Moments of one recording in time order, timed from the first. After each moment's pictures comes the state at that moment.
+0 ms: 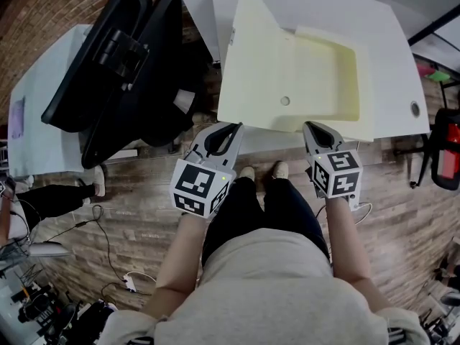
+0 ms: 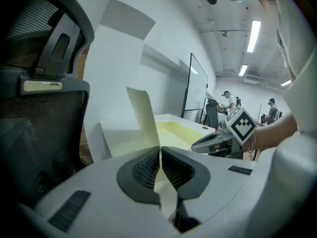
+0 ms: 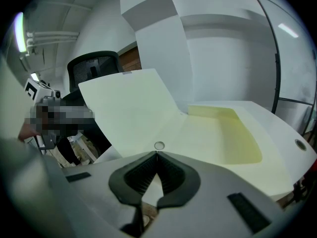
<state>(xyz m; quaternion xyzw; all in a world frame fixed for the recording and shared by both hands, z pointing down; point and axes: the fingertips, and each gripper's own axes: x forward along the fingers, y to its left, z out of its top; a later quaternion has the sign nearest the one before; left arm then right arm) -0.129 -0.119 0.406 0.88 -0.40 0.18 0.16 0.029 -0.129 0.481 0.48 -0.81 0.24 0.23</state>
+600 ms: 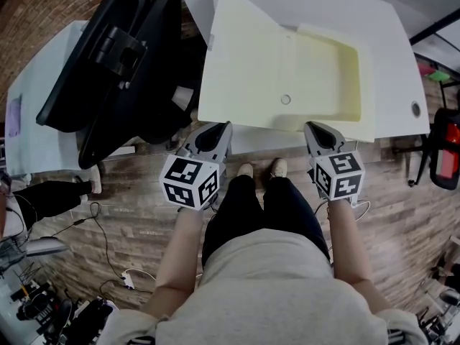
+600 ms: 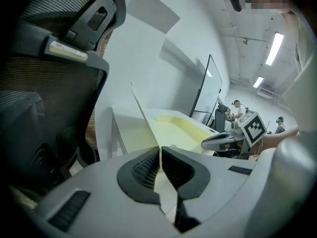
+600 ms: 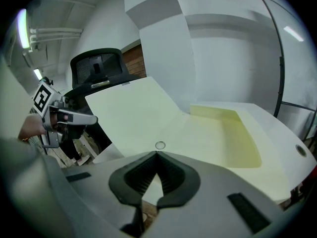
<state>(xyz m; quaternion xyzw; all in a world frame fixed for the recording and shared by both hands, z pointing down) -0.161 -0.126 0.440 0.85 -0.44 0.17 0.25 0.027 -0.128 0.483 0.47 -0.82 0.23 0.25</state>
